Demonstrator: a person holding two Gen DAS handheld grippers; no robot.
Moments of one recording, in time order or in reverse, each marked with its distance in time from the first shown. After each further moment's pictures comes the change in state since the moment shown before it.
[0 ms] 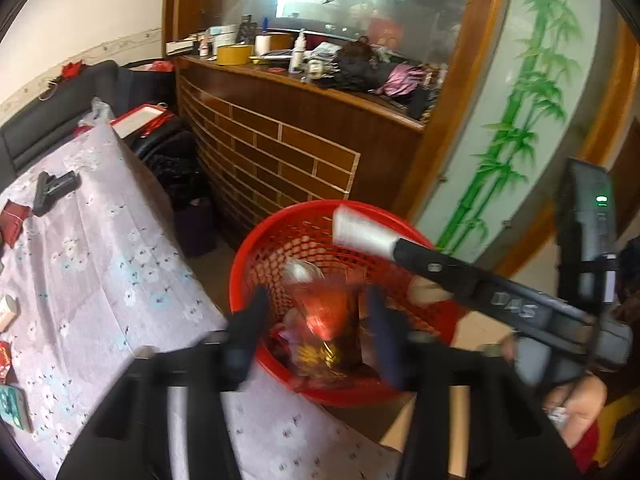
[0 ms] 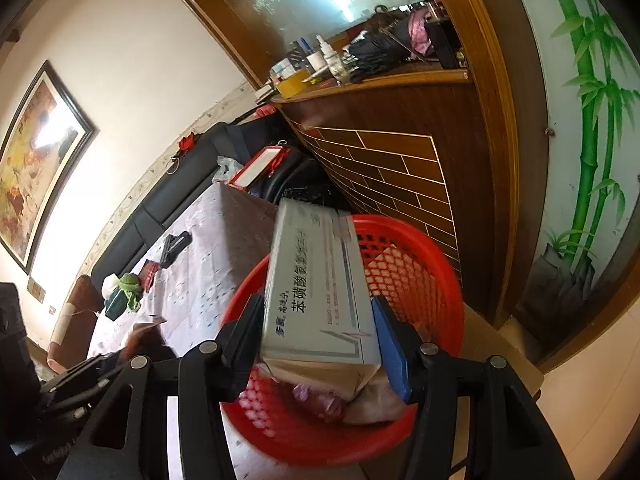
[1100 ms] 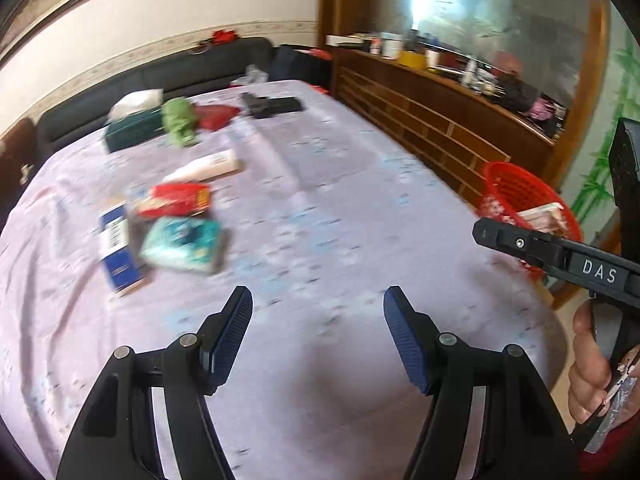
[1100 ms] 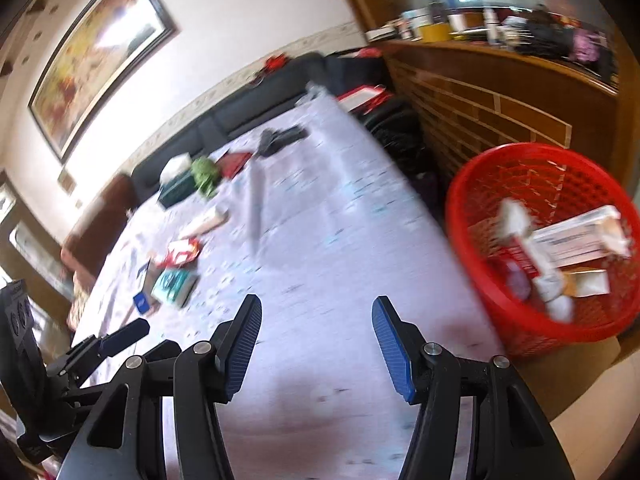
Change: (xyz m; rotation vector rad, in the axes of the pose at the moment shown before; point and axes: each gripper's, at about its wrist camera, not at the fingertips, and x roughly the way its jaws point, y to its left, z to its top) left arm -0.152 0.175 -0.169 -0.248 -0.056 0.360; right arm 0.036 0.193 -0.135 -0.356 0.182 0.132
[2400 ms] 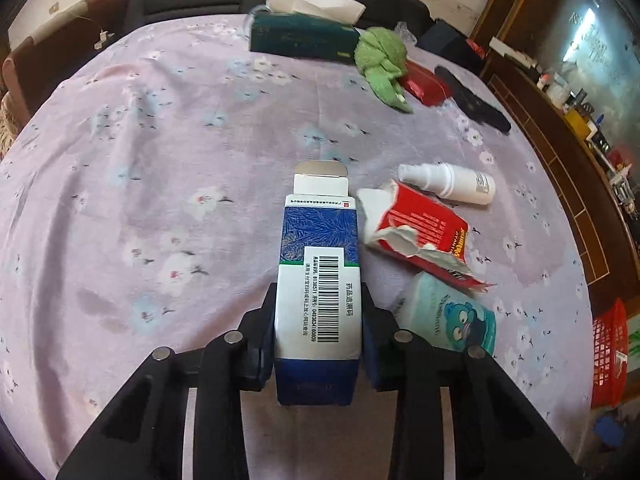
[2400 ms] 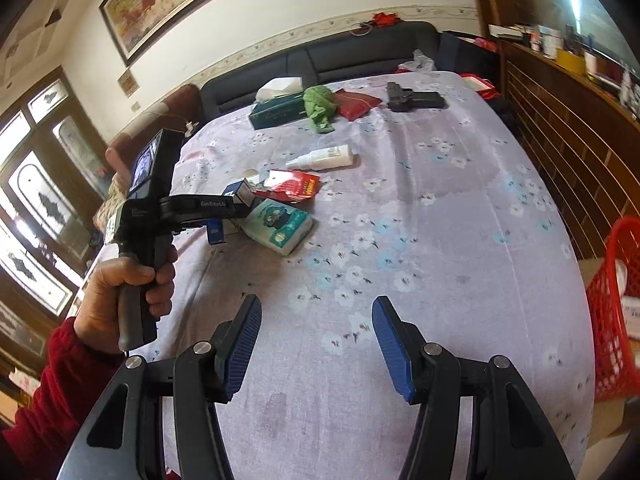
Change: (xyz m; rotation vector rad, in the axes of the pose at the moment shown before) left arm 0.087 0.213 0.039 -0.433 0.177 0.159; right arm 0.041 0.121 -0.002 -0.305 0.174 0.160
